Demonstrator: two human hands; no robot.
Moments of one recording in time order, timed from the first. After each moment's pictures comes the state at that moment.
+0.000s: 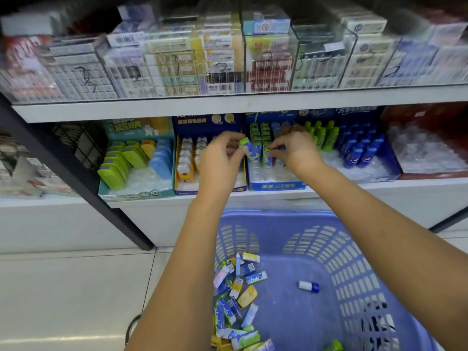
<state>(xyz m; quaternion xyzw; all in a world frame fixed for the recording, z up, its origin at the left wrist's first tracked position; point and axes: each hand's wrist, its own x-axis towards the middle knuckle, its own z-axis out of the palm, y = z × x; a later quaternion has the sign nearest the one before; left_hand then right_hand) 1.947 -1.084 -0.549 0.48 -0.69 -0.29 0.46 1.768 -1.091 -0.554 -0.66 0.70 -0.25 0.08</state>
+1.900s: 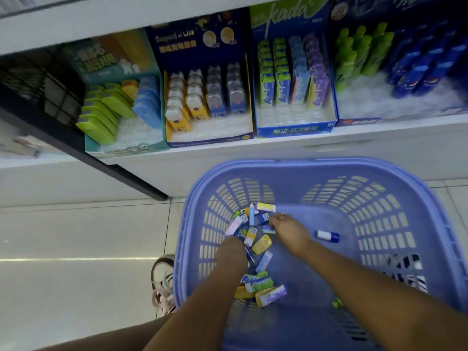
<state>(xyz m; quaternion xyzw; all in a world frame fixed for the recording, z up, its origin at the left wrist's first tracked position) 1.991 -0.949 -0.785 0.63 -0.66 -0.26 -0.31 1.823 -0.954 -0.846 -0.72 0.64 0.07 0.26</state>
